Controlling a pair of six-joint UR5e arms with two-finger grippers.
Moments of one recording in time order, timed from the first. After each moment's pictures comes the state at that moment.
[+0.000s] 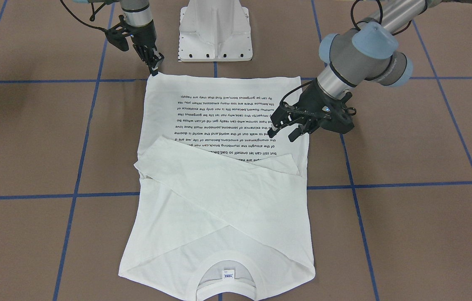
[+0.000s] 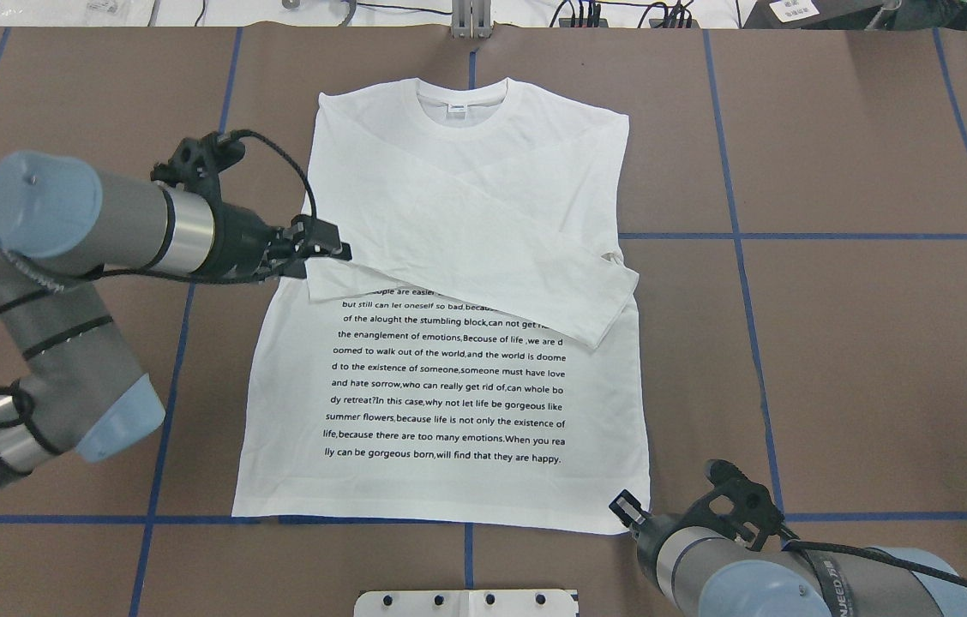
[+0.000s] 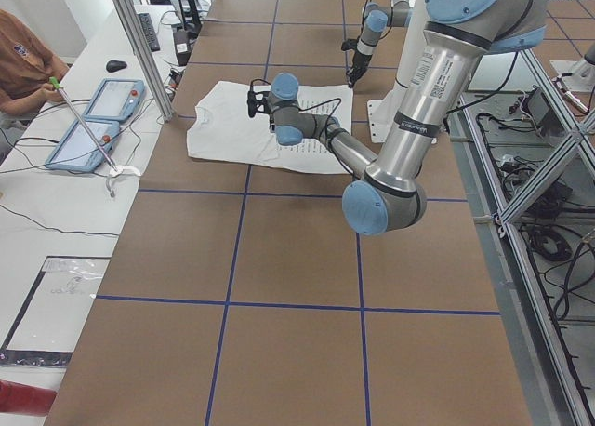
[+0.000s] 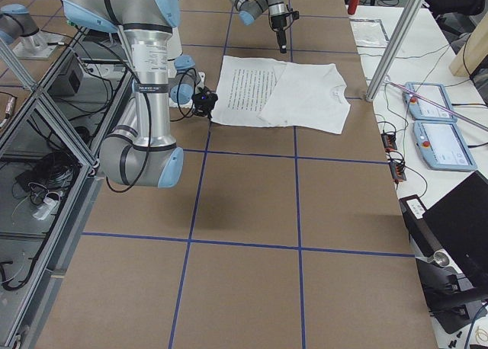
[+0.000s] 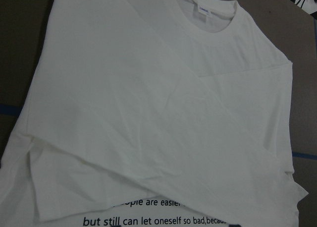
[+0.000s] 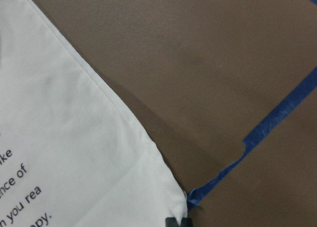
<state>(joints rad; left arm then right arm) -0.66 -1.90 -1.75 -2.38 -1.96 -1.51 0.01 -1.46 2.13 -1.43 1.35 2.36</state>
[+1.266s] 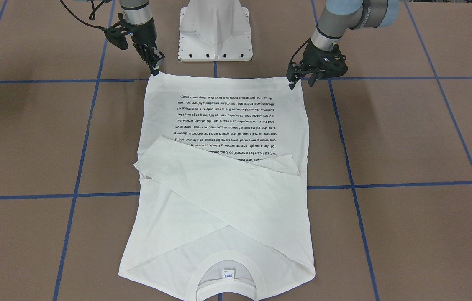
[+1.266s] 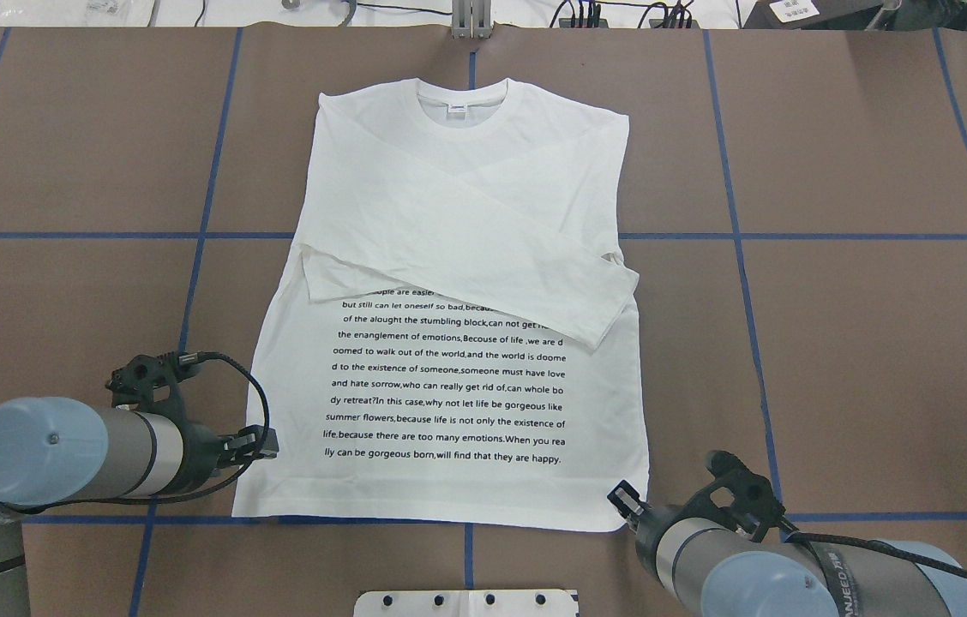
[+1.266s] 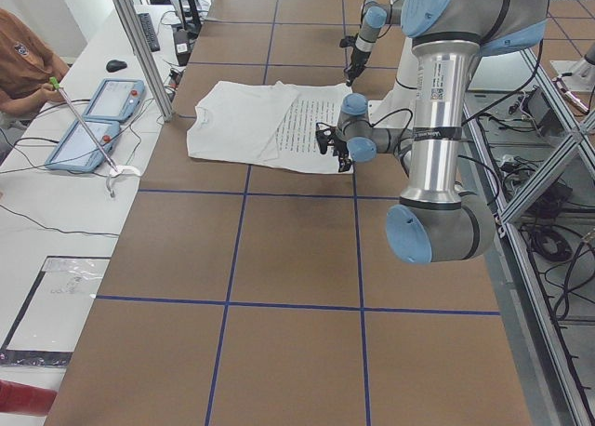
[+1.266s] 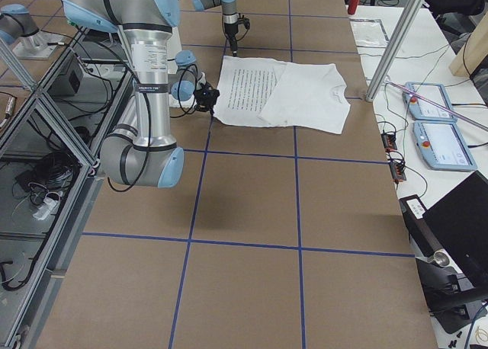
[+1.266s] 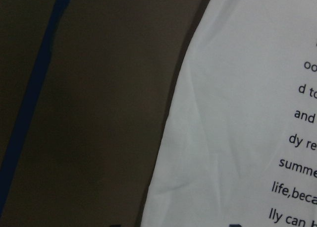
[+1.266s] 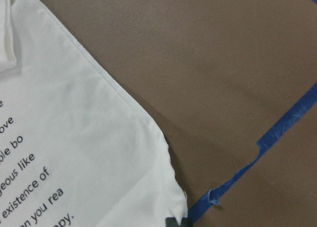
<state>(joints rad) -0.31 -1.60 -2.05 -1.99 -1.74 -1.66 0.03 -1.45 2.14 -1.43 1.35 2.36</state>
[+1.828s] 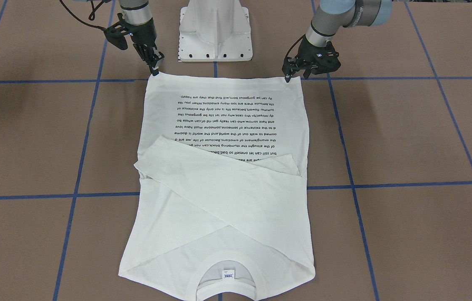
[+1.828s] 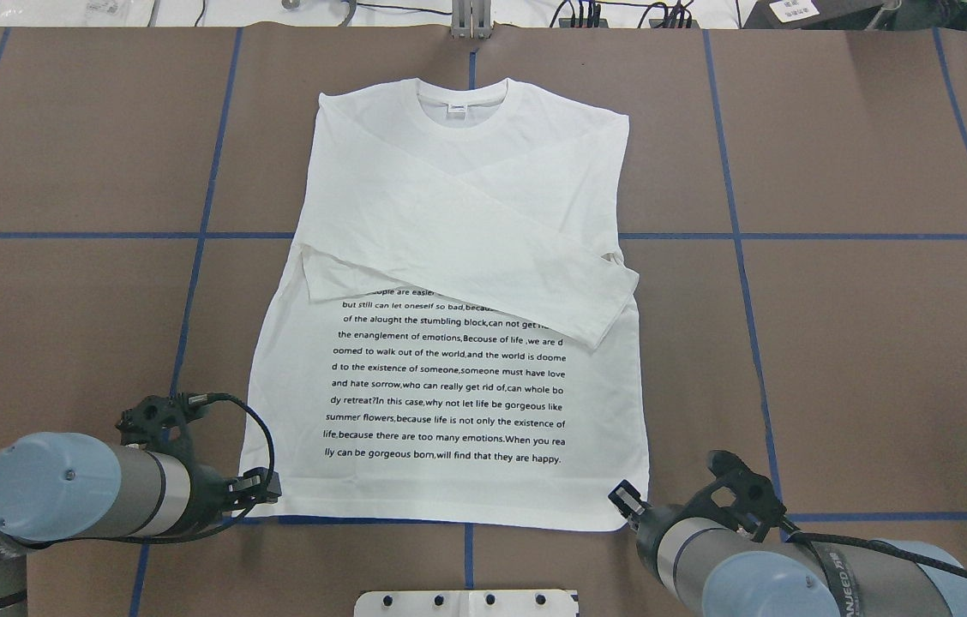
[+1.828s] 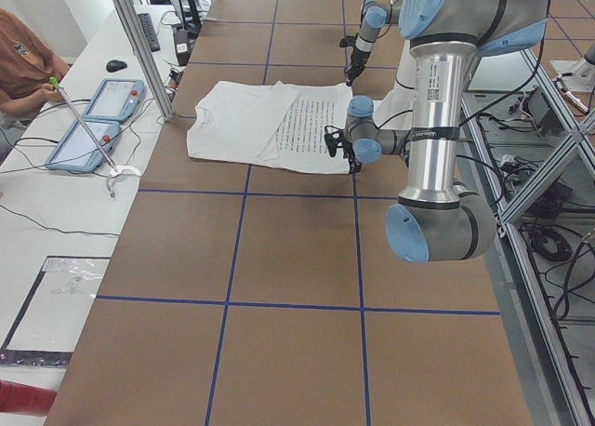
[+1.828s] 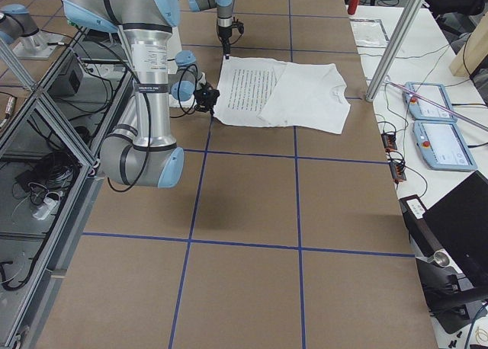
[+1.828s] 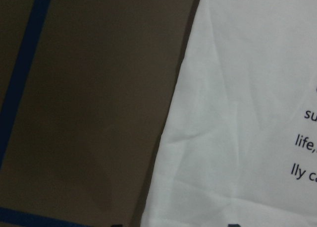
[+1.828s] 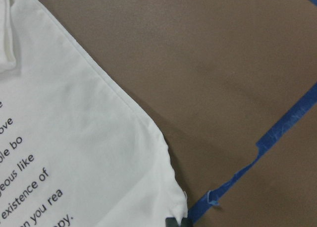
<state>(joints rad) -0.25 -1.60 -2.04 -1.99 -1.75 -1.70 0.03 -1.45 2.14 -1.43 1.35 2.36</state>
